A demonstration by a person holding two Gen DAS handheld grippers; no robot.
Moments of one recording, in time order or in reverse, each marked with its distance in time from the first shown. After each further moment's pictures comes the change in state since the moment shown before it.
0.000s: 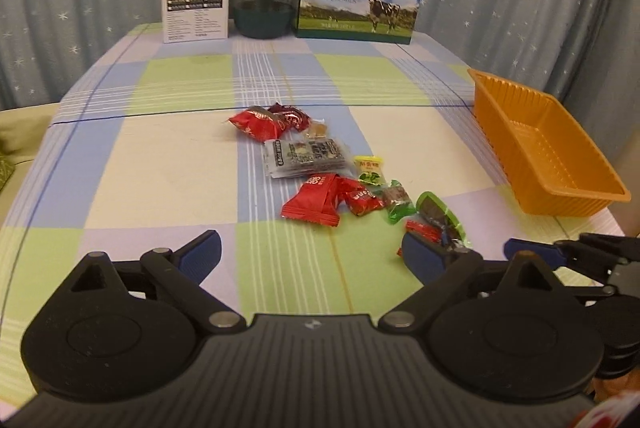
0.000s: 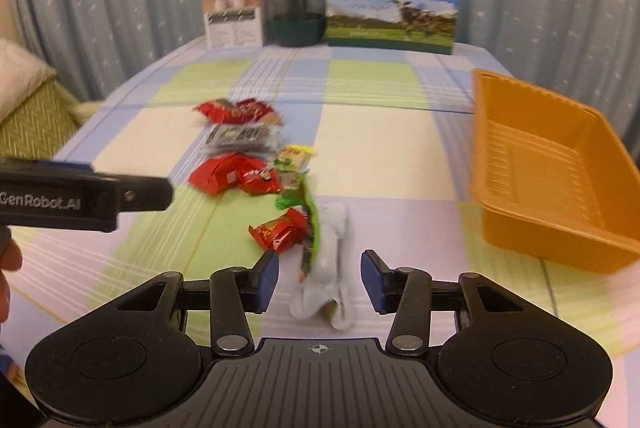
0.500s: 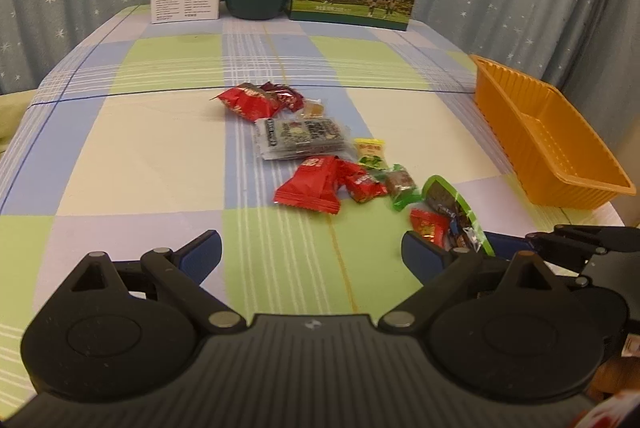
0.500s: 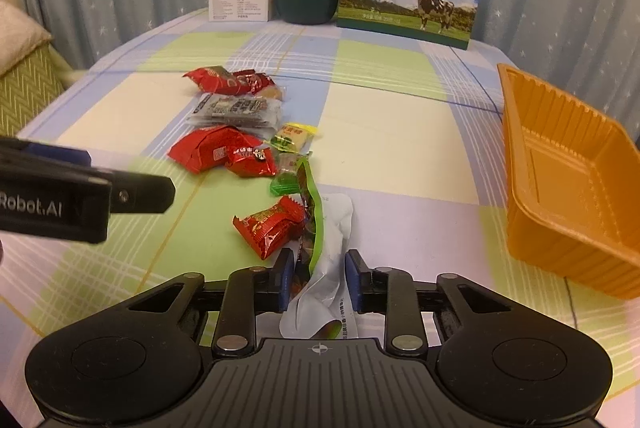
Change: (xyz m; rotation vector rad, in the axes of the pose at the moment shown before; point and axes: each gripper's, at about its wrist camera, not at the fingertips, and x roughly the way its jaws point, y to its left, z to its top) left arm 0.021 0.003 -0.010 -0.013 0.018 -0.051; right arm 0.032 -0.004 -0.004 -0.023 0.021 -0.030
